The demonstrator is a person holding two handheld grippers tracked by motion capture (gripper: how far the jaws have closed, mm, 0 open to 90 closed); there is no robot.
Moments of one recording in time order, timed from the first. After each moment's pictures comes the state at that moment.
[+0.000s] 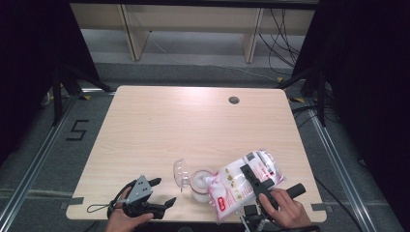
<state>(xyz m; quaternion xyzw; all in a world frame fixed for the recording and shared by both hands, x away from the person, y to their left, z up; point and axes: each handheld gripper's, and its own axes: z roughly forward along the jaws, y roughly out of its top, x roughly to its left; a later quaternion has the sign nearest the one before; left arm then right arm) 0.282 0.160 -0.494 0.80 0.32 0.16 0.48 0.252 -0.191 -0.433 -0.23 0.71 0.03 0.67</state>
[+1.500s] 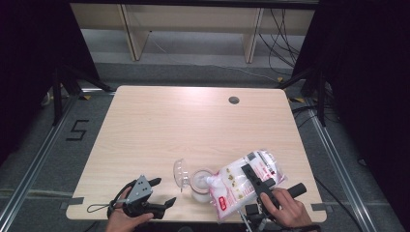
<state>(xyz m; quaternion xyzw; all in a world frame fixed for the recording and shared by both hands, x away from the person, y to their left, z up) 0.282 0.160 -0.495 0.80 0.32 0.15 0.49 0.255 -0.193 -0.433 -0.23 0.71 0.05 0.67</state>
